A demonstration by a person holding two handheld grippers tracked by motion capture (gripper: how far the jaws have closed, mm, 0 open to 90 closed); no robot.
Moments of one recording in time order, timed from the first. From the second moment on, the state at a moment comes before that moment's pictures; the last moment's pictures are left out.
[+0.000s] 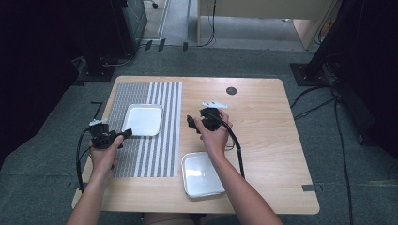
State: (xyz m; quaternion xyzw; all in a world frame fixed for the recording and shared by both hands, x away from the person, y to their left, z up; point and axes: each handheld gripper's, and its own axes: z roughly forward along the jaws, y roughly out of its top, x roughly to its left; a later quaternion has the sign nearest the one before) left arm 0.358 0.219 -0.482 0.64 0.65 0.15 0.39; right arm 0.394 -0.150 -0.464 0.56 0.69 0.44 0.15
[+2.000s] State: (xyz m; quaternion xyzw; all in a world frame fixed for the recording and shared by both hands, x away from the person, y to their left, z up) left arm 0.231 0.259 -0.500 0.66 0.60 0.23 0.39; right arm 0.284 -0.337 -0.490 0.63 0.64 0.40 0.19
